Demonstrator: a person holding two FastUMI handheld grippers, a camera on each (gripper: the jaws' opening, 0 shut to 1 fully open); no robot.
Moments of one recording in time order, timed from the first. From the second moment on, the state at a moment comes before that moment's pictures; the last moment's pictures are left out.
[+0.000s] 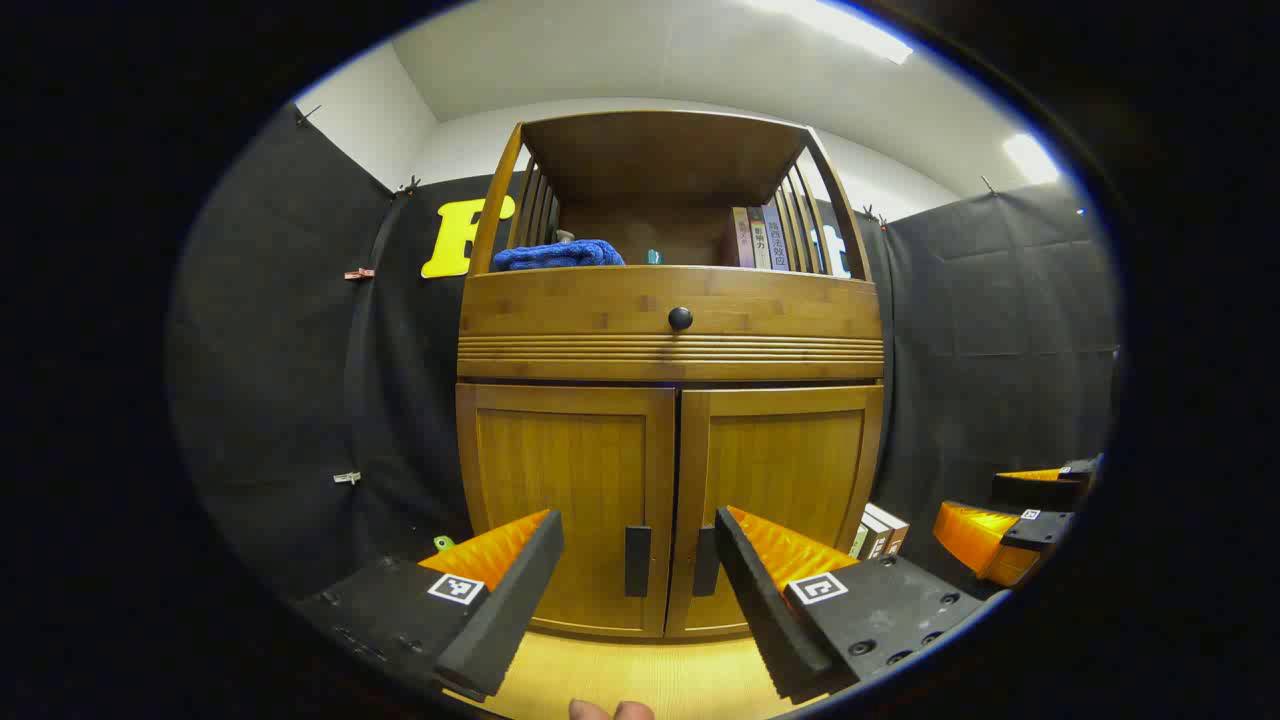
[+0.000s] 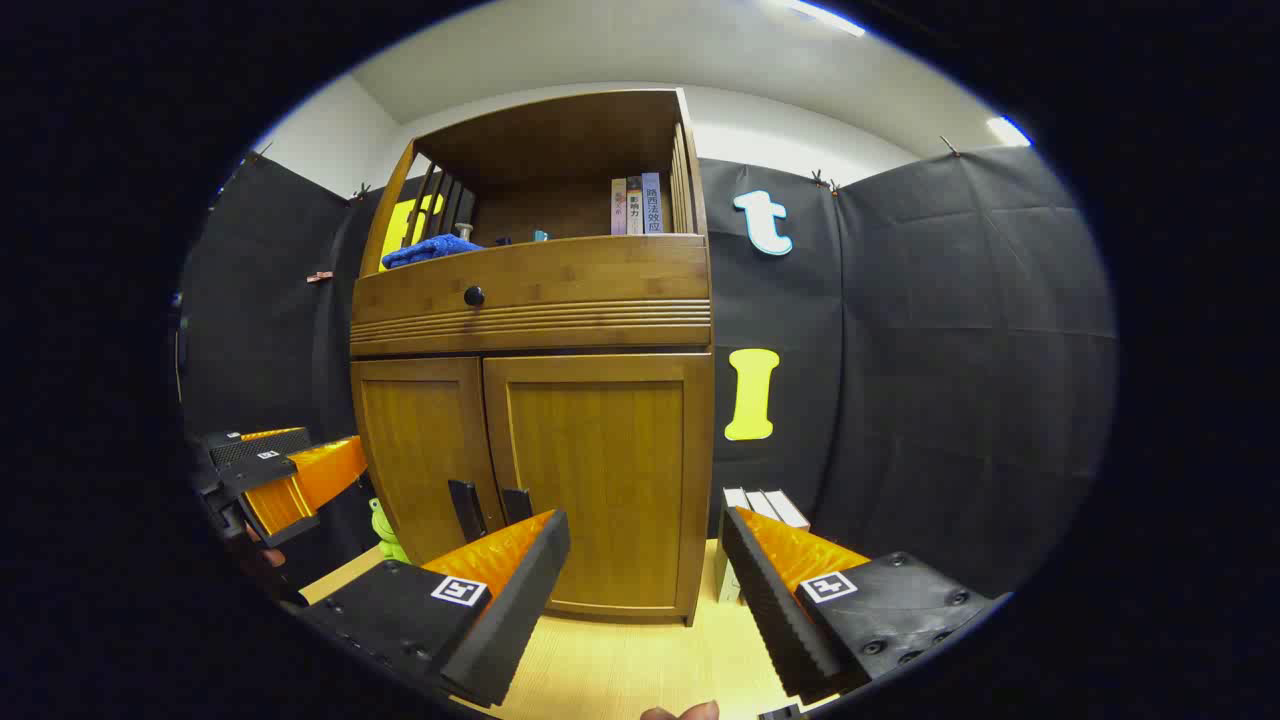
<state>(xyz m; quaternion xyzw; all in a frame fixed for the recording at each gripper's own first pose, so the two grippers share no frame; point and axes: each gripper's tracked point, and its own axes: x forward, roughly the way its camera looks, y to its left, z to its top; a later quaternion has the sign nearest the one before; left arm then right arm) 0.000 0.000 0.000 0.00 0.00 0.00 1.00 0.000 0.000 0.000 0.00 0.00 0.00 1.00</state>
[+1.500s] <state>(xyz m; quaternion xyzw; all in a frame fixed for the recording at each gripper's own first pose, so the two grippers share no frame) -0.018 0.070 -0.037 0.00 0.01 -0.06 1.00 0.064 0.137 -0.031 0.01 -0.01 0.02 1.00</state>
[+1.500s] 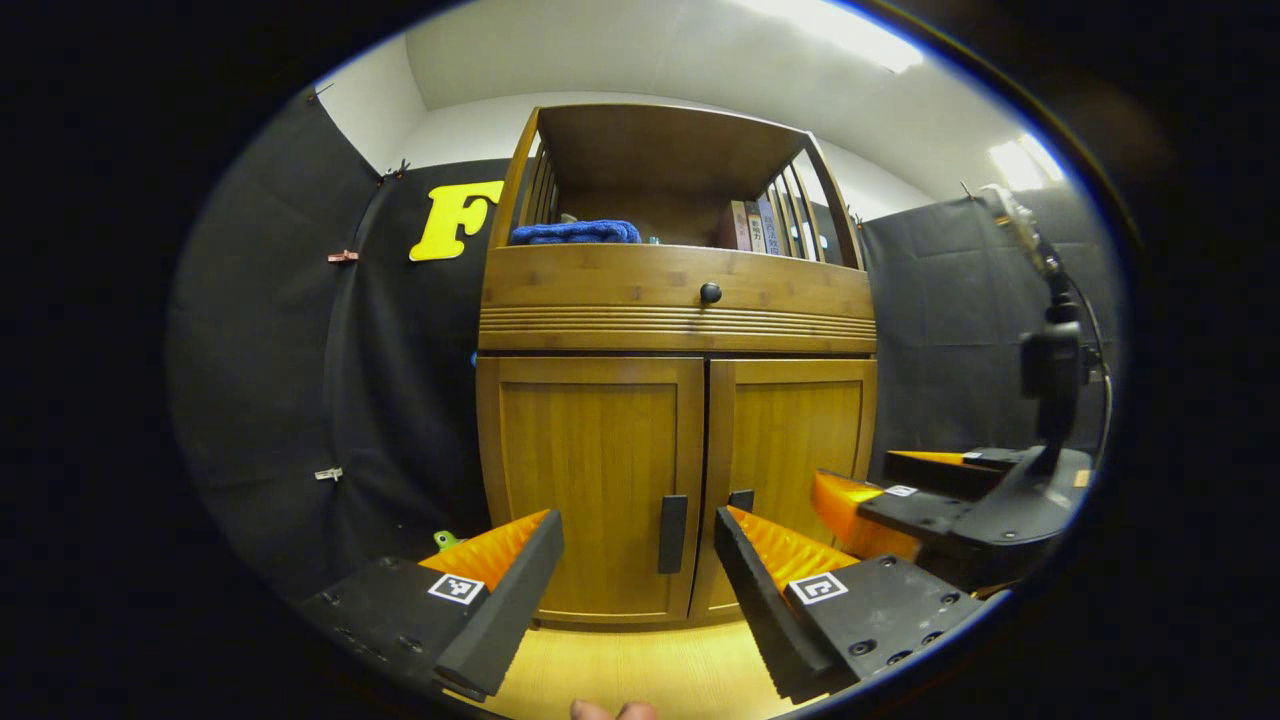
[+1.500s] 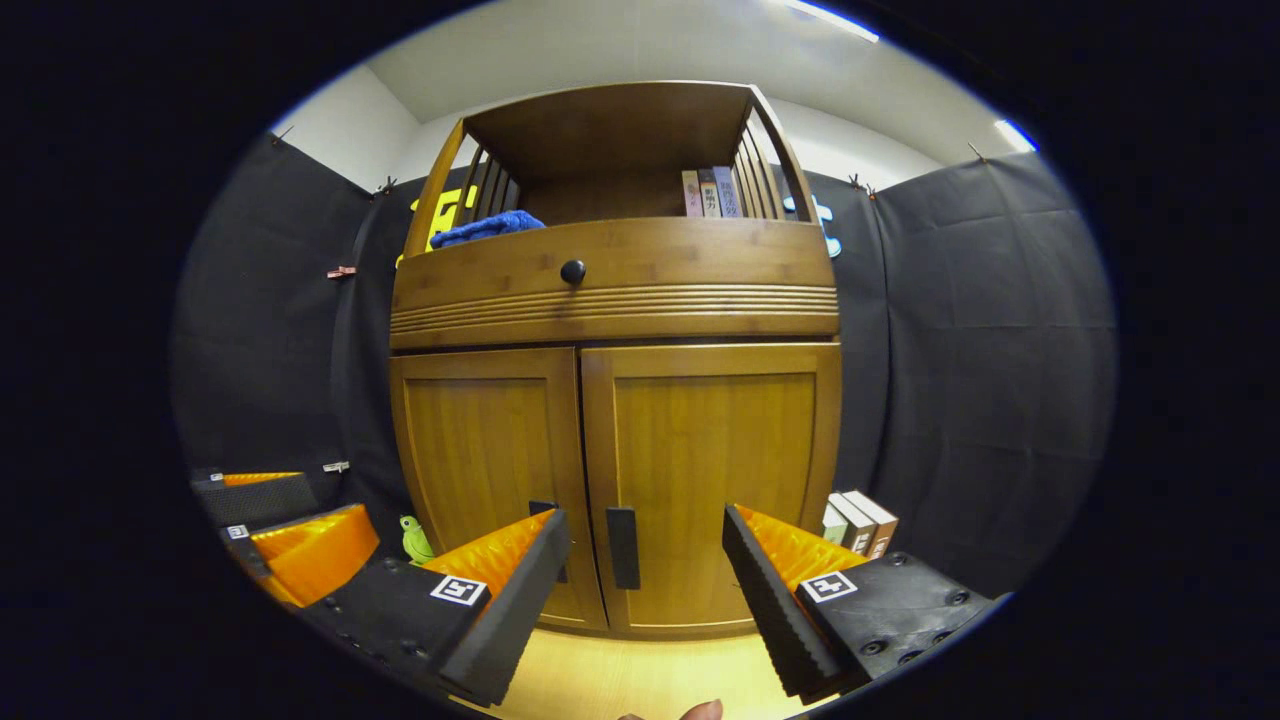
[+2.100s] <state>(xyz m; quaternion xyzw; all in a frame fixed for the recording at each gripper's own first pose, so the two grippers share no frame) -0.025 0.104 -0.058 -0.01 0.02 -0.03 1.00 0.172 0.144 -0.128 0.01 0.03 0.01 1.00</state>
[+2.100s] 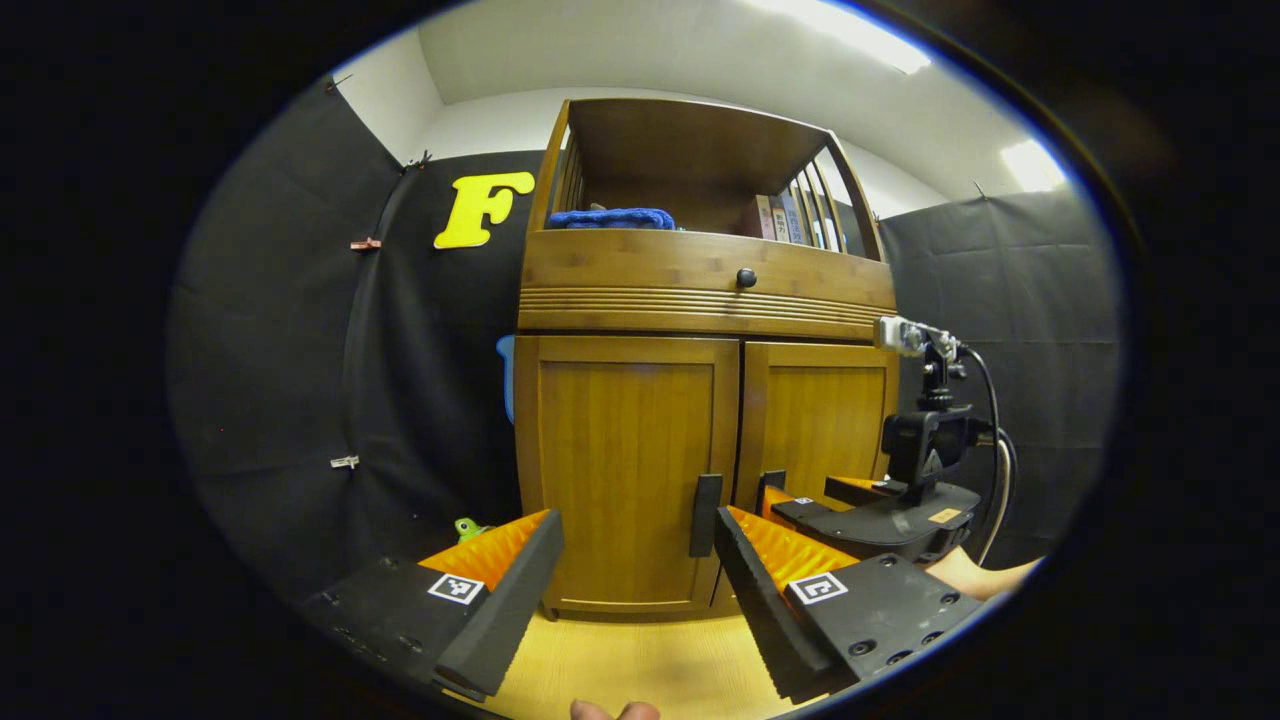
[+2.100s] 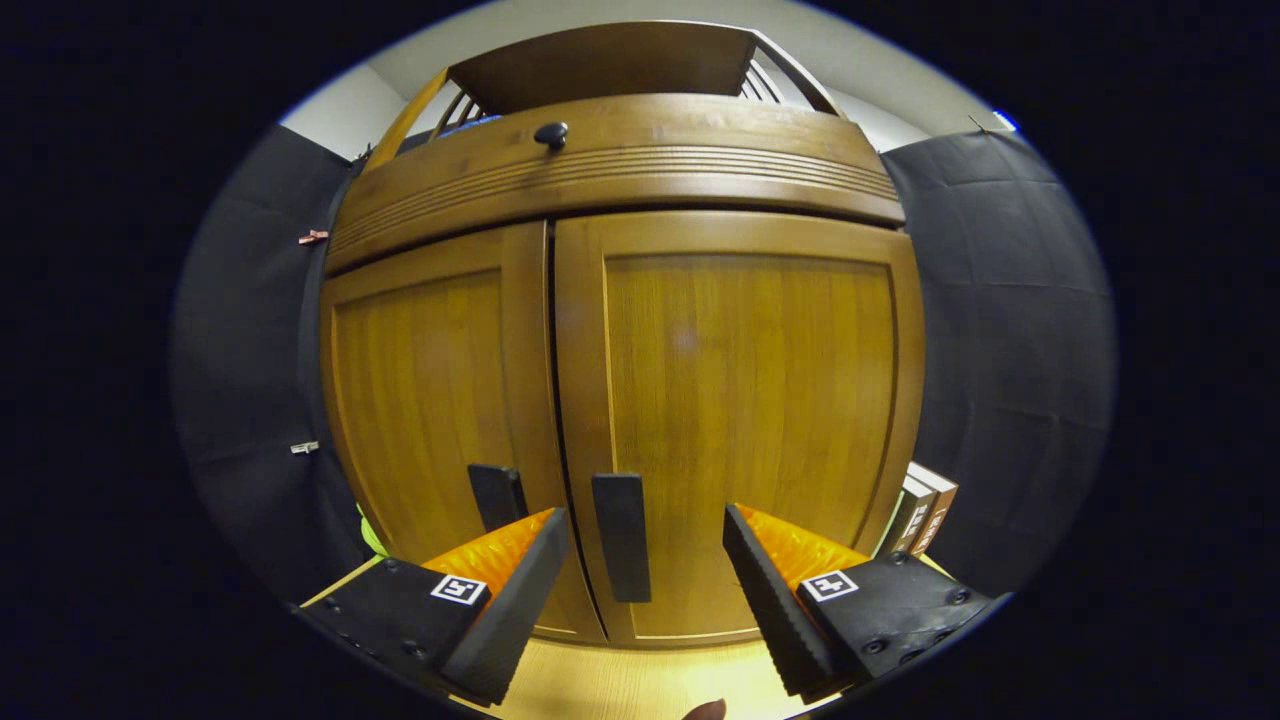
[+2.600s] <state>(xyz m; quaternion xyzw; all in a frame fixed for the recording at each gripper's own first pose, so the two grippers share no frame) -0.018 0.136 -0.075 0.00 0.03 -0.01 1.00 0.220 0.161 -0.153 0.01 0.04 0.01 1.00</state>
